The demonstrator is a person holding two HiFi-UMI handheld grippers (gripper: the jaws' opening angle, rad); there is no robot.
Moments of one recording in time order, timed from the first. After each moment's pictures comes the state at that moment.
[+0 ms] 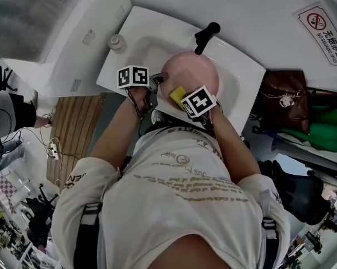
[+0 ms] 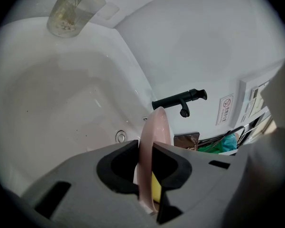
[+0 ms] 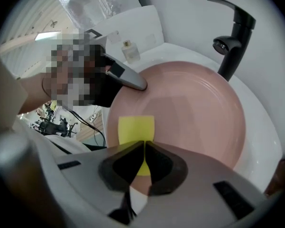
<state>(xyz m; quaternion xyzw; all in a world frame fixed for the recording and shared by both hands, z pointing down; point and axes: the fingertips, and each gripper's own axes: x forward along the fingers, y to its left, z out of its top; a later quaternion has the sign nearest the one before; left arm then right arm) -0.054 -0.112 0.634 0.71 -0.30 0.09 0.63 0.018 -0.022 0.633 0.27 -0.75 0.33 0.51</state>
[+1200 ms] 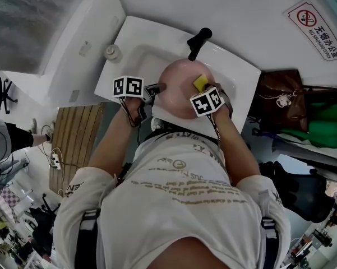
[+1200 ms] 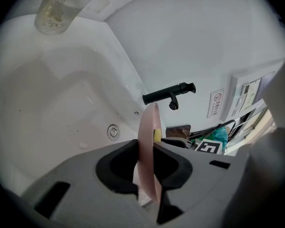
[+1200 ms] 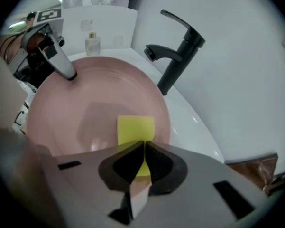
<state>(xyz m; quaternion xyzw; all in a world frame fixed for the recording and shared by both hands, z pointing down) -0.044 -0.096 0.618 0.73 -0.24 0.10 0.63 0.124 -0.103 0.627 0.46 -0.68 0.14 0.55</state>
